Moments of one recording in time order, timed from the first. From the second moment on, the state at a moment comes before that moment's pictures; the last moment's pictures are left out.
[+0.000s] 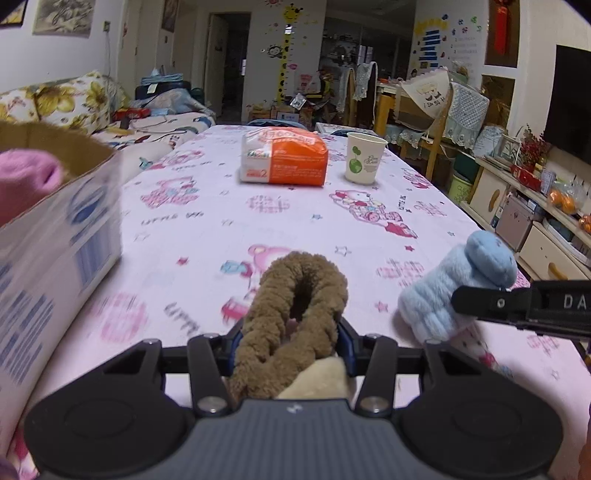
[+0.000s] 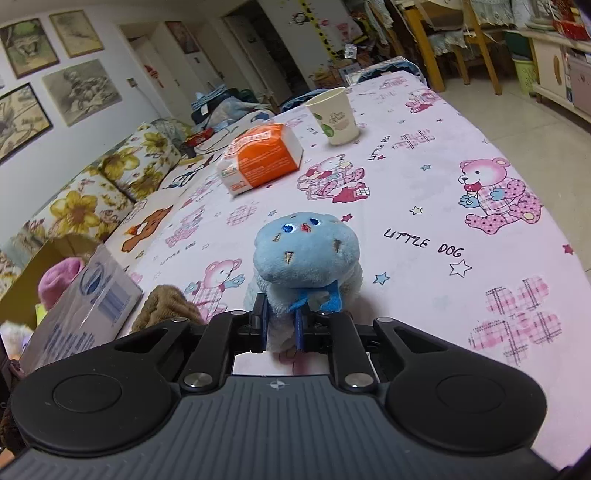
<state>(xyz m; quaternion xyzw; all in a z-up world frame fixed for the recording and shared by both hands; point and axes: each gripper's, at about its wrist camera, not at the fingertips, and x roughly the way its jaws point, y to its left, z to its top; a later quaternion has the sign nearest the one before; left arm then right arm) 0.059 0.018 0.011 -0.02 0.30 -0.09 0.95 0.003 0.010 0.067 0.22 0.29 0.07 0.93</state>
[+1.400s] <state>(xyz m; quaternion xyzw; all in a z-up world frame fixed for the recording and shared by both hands) -0.027 0.085 0.075 -0.01 0.20 -0.09 0.97 -0.036 0.053 0.093 0.17 0.27 0.06 0.95</state>
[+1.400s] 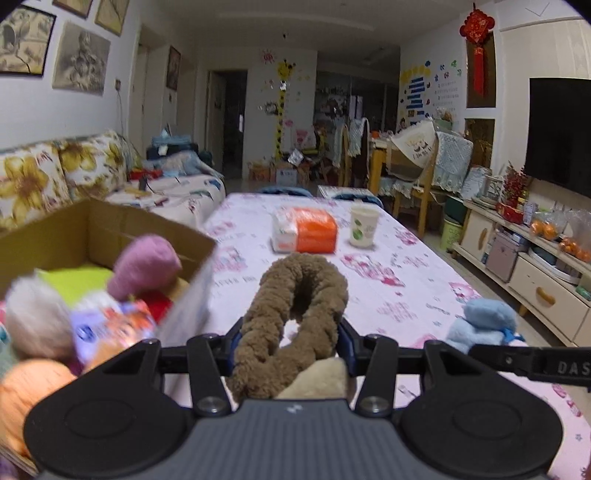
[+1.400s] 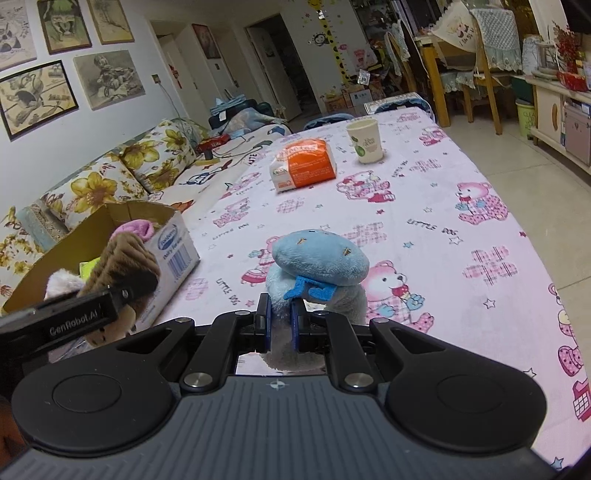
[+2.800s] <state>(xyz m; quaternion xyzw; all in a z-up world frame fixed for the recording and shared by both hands) -0.007 0.245 0.111 -0.17 0.12 0.10 0.97 0.049 0.152 0.140 0.03 0.19 0.27 0.94</state>
